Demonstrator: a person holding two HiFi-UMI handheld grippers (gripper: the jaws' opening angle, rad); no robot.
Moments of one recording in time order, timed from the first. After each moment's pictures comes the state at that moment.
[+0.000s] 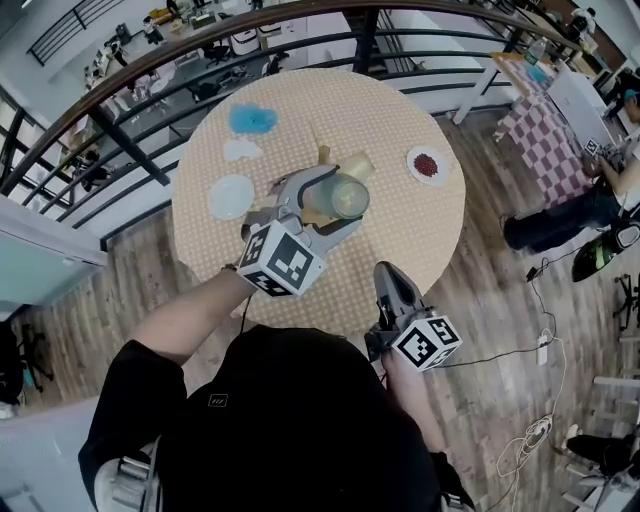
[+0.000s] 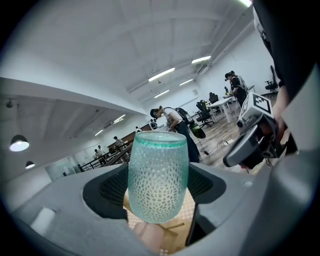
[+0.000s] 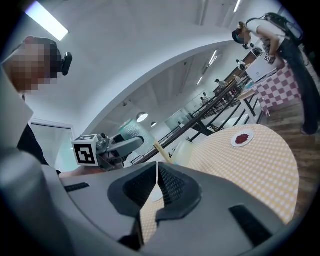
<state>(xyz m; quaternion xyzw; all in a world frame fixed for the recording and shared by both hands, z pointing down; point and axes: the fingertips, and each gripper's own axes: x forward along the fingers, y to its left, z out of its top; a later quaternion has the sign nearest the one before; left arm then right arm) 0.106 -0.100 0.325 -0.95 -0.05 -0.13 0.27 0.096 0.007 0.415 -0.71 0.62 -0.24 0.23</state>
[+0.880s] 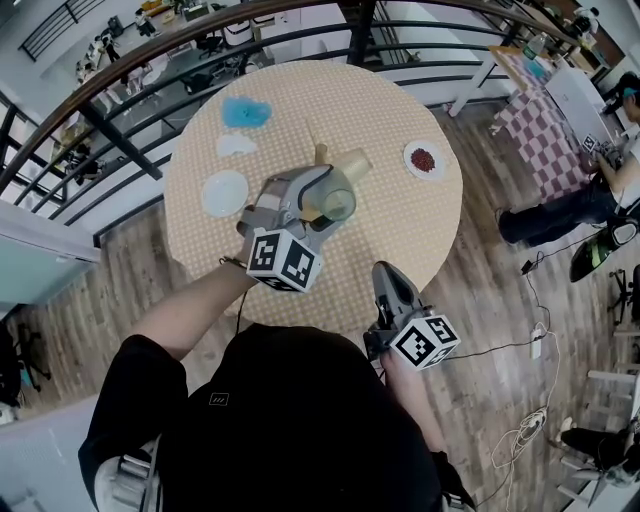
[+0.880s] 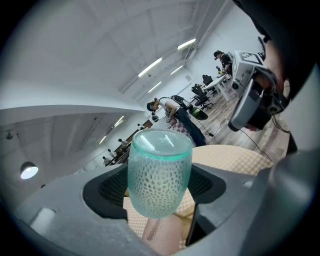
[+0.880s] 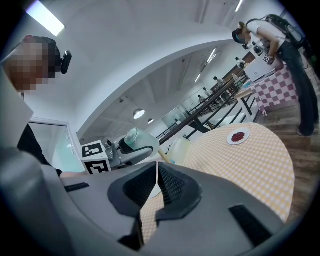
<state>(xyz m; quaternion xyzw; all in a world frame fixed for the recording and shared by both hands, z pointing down) 0.115 -0.125 0.371 -0.91 -0.02 -0.15 0.38 0.099 0.004 0.425 -0.72 0.61 -0.26 0.21</state>
